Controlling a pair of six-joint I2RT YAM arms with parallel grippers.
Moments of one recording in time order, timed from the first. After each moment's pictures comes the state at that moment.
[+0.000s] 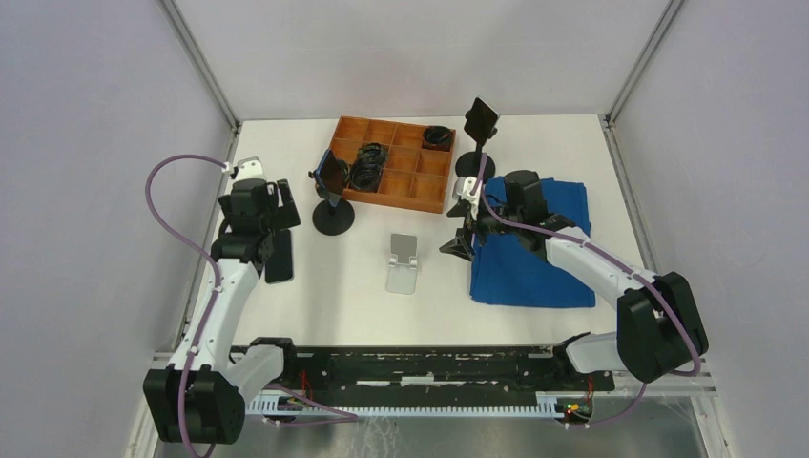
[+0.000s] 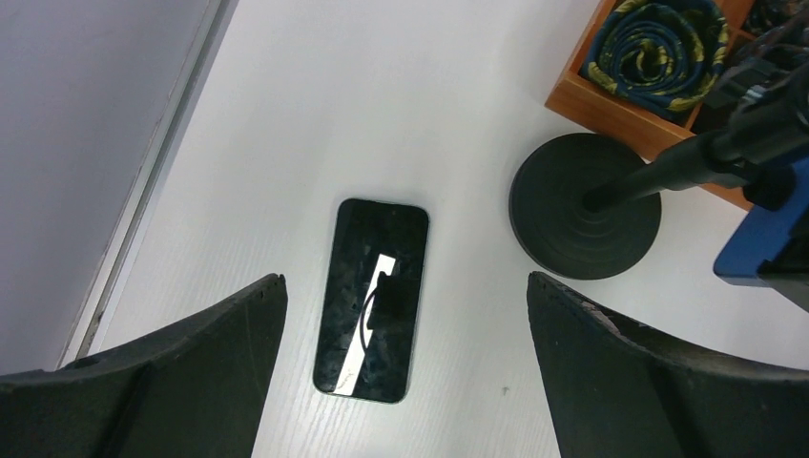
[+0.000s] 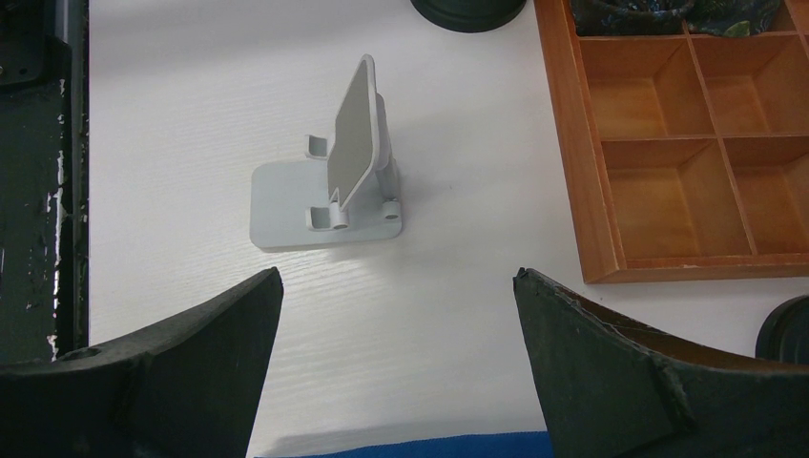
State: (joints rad) left arm -0.04 1.00 0.82 -0.41 -0.33 -0.18; right arm 0.41 1.37 0.82 -0.02 -0.83 -0.47
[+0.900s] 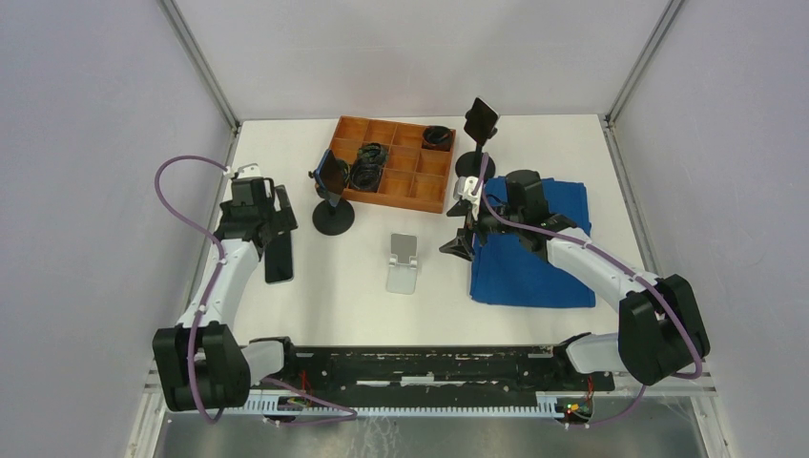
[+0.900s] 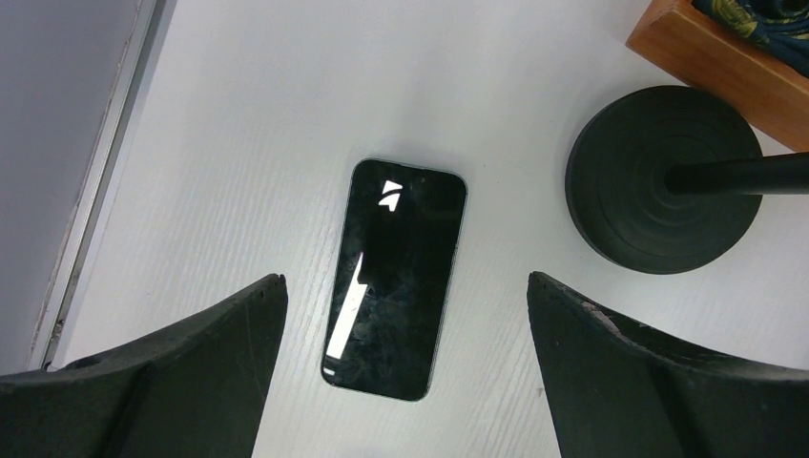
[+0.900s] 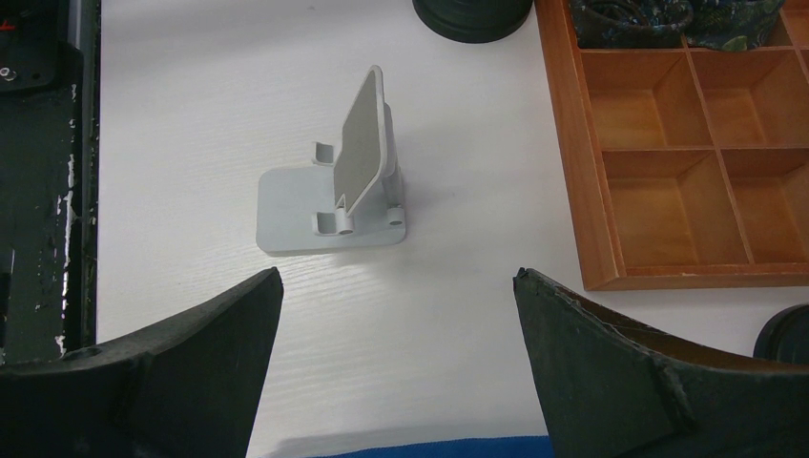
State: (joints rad) left arm 0.07 1.17 0.82 -0.41 -0.25 -0.18; right arm 0.41 1.35 0.82 -0.02 -0.85 -0.47
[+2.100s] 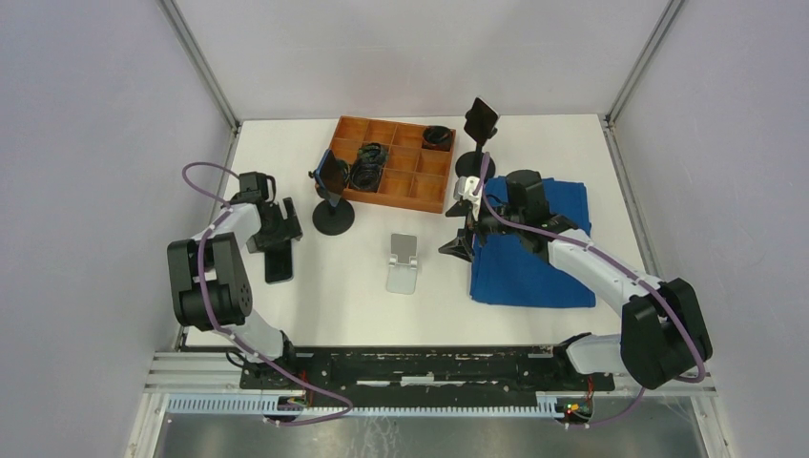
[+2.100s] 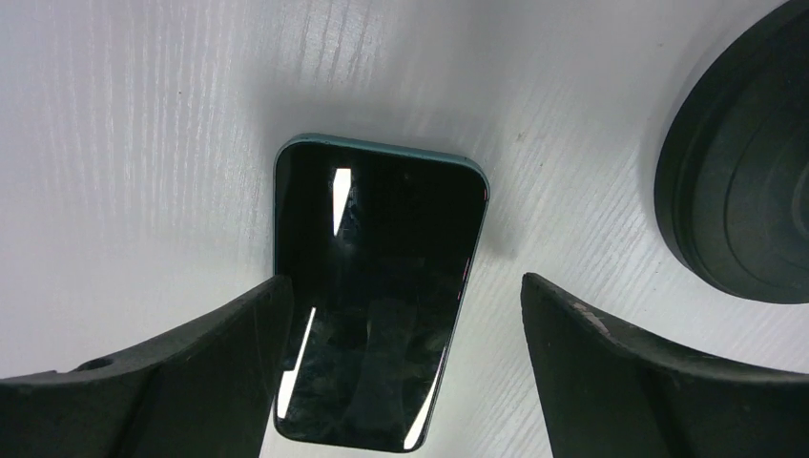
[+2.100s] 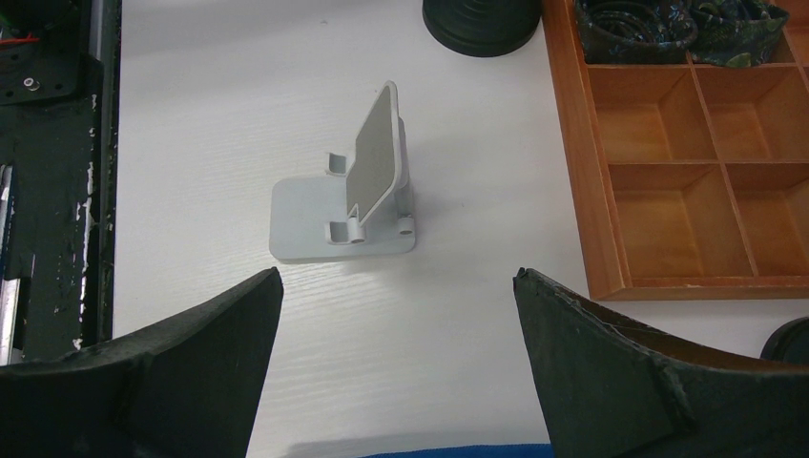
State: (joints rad) left arm 0.17 1.62 0.95 -0.47 -0.05 -0.17; right arm 0.42 1.33 0.82 -0.02 -0.86 -0.45
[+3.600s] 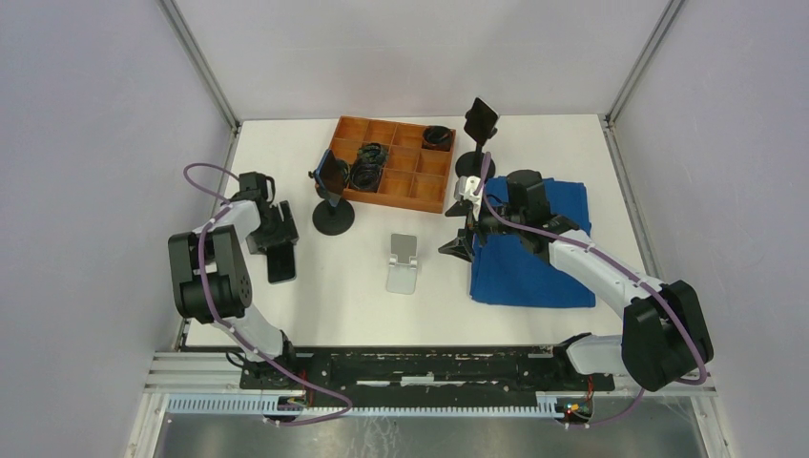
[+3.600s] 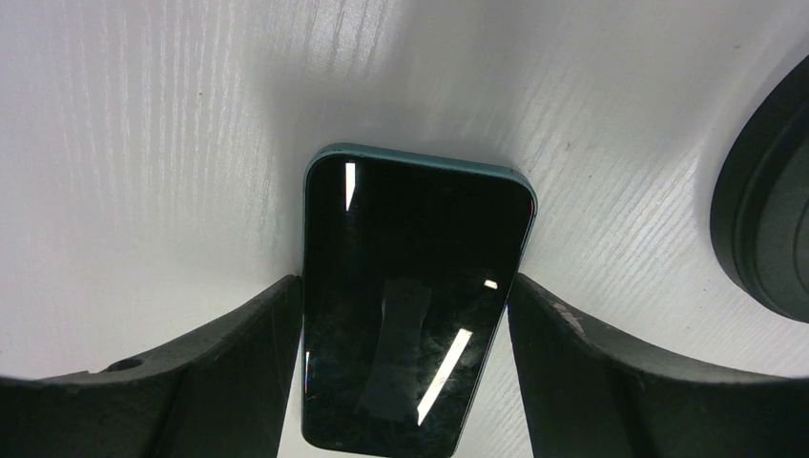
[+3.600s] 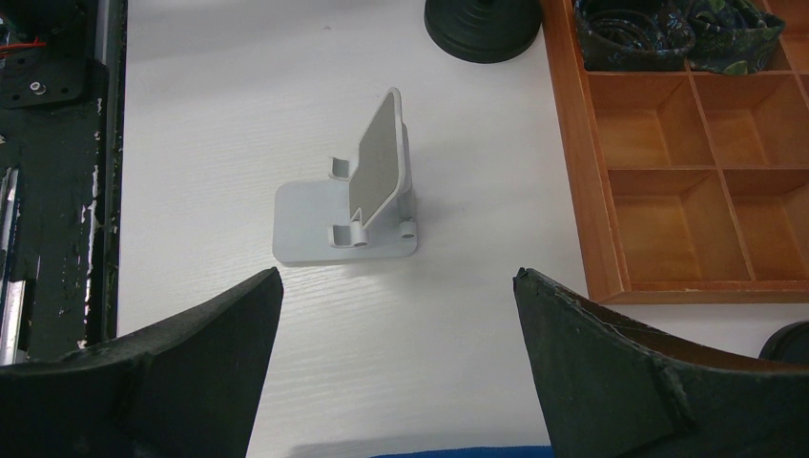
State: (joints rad) left arm 0.19 1.68 0.97 -0.49 -0.06 -0.14; right arm 0.42 1.32 0.82 -0.02 -0.86 -0.45
